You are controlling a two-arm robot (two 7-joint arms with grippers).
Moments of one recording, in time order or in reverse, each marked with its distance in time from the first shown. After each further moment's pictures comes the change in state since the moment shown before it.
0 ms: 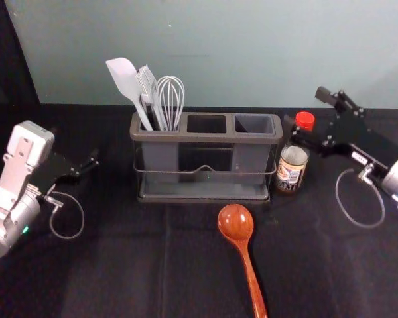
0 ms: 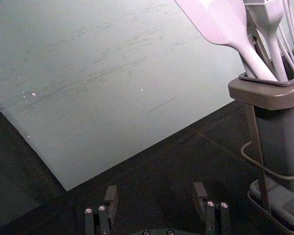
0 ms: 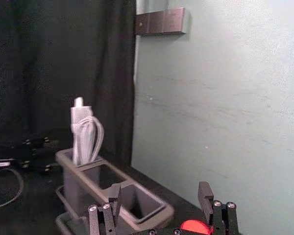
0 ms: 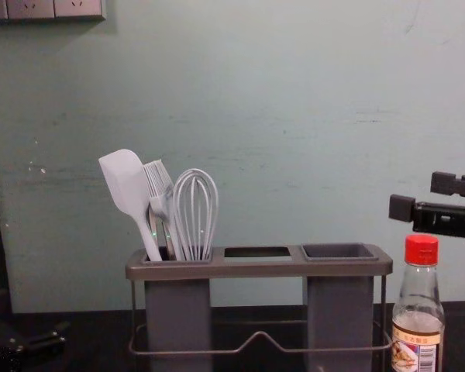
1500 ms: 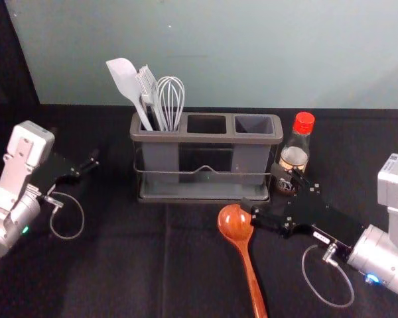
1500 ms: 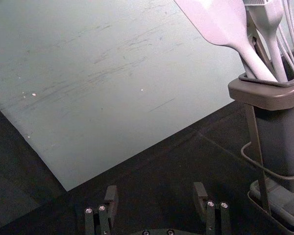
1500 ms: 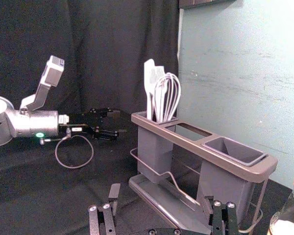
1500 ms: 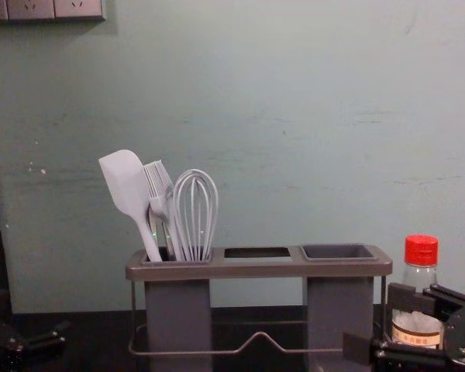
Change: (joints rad) left arm 0.000 0.000 0.000 0.000 0.000 0.000 0.000; right arm -0.214 -0.004 -0.073 -0.118 -0.056 -0.051 -0.007
